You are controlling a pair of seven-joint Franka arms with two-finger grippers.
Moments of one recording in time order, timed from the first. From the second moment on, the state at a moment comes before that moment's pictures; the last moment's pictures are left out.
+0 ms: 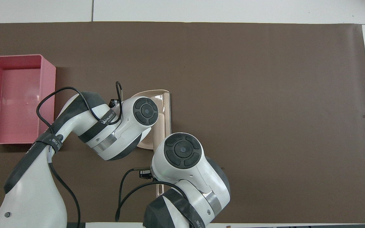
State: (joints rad) left arm -0.52 0.24 -0.05 -2.02 0.55 1.95 0.75; right arm 0.74 0.10 0.06 -1.96 0.38 1.99 0.64
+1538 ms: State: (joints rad) left arm 0.26 0.08 -0.02 -1.84 0.42 2.08 1.55; right arm -0.19 -0.12 0.04 -2.34 0.02 2.01 -0.15
